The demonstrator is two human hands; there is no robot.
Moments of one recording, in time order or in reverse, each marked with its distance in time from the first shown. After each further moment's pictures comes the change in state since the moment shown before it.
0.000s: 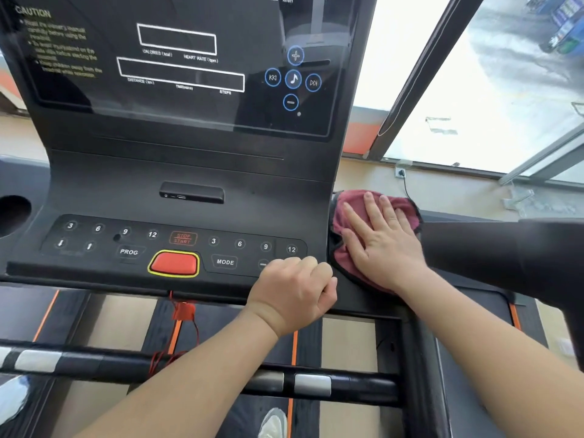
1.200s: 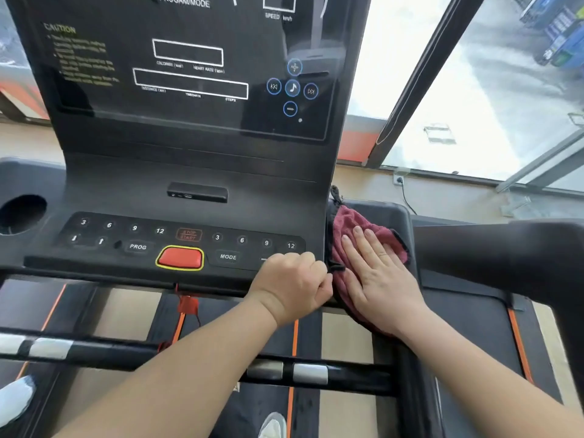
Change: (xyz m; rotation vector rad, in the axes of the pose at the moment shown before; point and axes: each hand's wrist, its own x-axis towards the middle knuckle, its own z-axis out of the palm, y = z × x) left_hand 0.003 -0.003 -0.007 -0.003 -0.129 0.016; right_hand -0.069 -0.011 0.013 0.043 -0.005 -0.124
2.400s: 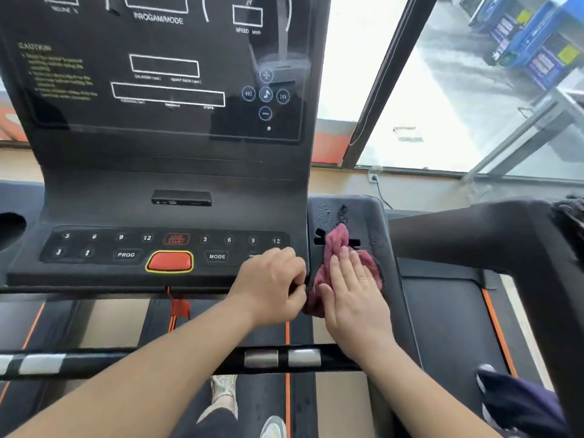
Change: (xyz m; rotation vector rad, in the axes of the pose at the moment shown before) left_hand -0.017 -0.007 -0.041 -0.309 -0.308 -0.065; right_hand -0.052 -0.044 0.046 0.144 0.216 0.159
